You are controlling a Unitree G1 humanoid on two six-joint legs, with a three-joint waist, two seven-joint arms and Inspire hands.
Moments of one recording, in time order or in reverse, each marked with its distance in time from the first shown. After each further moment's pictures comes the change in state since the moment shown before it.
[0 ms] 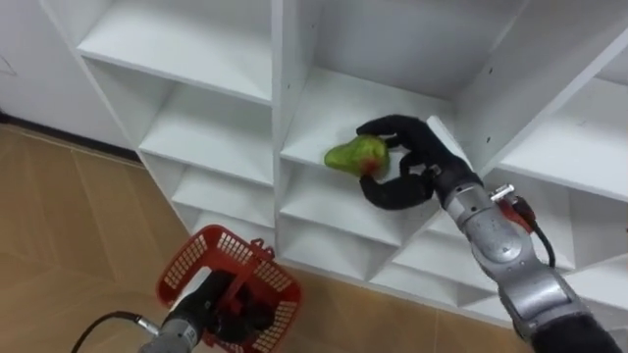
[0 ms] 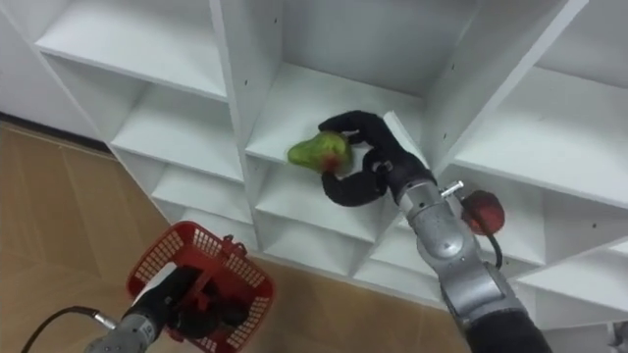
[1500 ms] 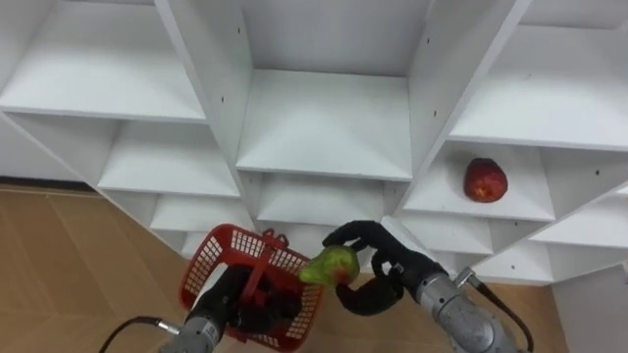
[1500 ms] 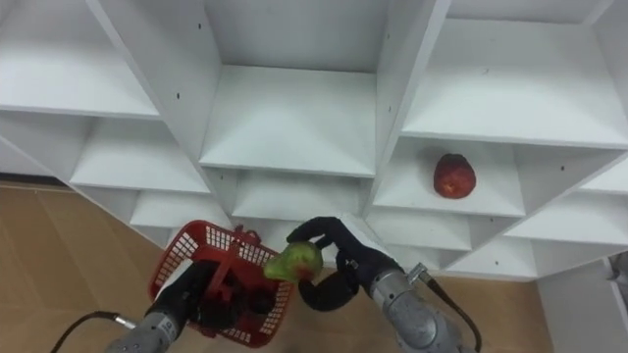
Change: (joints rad) left arm -0.044 -0.039 -0.077 0.056 -0.175 -0.092 0.002; right arm 0.173 0.055 0.085 0.112 -0.258 -0.028 0.061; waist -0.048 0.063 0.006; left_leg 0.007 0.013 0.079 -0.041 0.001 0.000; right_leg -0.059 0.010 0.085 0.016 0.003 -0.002
